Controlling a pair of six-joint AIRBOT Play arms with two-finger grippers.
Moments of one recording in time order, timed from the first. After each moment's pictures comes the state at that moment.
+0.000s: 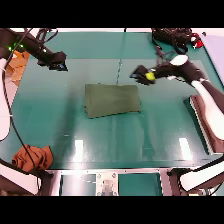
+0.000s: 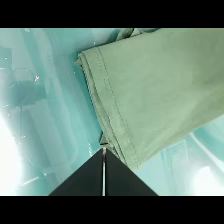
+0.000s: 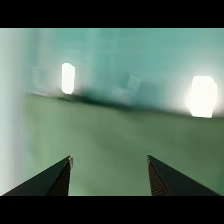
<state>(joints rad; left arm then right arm) -0.03 -1.74 2.01 1.14 -1.58 -1.42 0.02 -1.72 1.49 -0.80 1.06 1.45</state>
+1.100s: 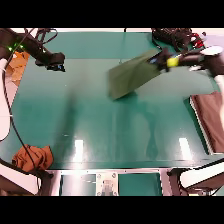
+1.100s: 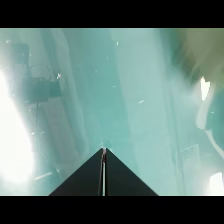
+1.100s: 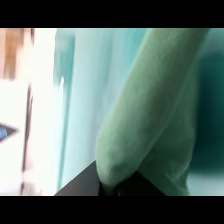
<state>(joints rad) -0.03 -1.74 2.01 1.21 -1.57 -1.44 -0.23 -1.68 1.67 -0.49 1.29 1.36</state>
